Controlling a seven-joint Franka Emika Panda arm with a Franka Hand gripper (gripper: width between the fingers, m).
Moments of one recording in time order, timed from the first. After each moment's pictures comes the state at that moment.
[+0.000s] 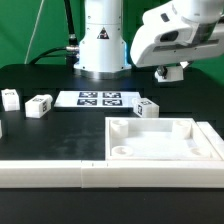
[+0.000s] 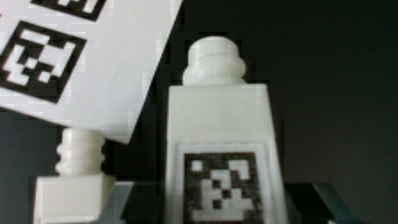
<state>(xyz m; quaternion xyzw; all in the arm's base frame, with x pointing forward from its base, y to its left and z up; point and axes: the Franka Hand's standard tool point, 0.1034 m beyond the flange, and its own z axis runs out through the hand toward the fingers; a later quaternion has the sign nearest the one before) 0.374 0.132 0.076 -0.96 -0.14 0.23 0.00</state>
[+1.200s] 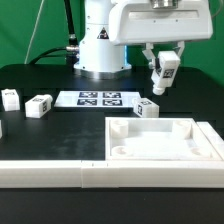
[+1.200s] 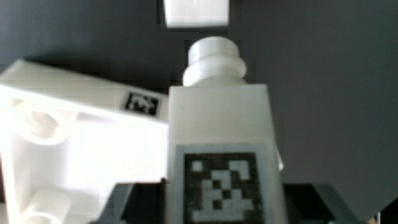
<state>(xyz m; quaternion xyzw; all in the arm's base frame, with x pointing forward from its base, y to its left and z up) 0.460 0.102 0.117 -0.98 -0.14 -0.16 0.03</state>
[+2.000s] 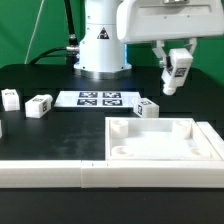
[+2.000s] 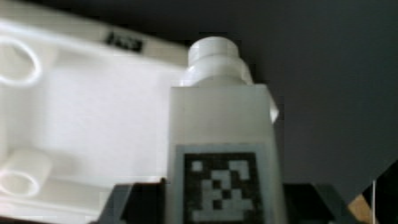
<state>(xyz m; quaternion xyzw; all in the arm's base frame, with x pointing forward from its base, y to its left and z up) 0.502 0.117 0.121 -0.98 -0.14 -0.16 0.04</state>
